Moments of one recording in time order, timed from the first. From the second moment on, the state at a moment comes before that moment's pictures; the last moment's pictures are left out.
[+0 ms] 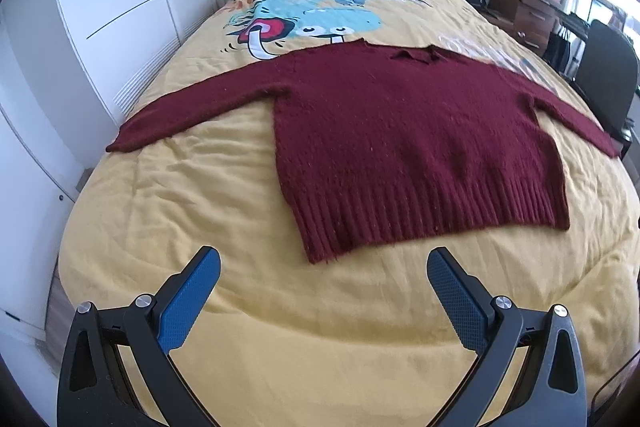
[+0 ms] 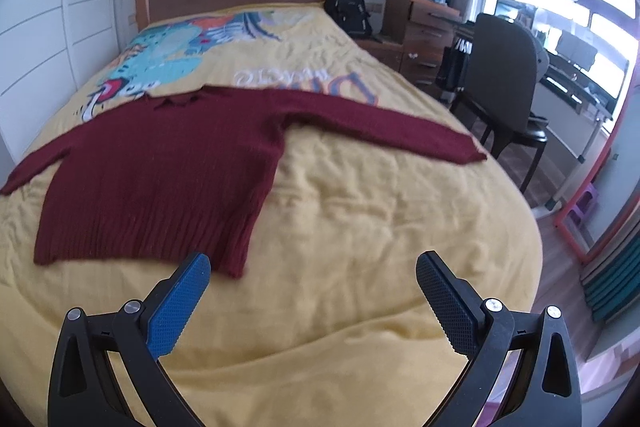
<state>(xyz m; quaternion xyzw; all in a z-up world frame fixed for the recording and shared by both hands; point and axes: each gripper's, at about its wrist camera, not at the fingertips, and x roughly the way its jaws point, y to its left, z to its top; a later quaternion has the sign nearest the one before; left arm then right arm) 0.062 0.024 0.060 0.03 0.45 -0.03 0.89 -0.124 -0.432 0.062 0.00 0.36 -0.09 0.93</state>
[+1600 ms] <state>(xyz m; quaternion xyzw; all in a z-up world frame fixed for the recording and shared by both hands) 0.211 0.310 0.073 -0.17 0.40 0.21 0.88 -0.001 -0.404 0.064 -0.03 0.39 -0.12 0.91</state>
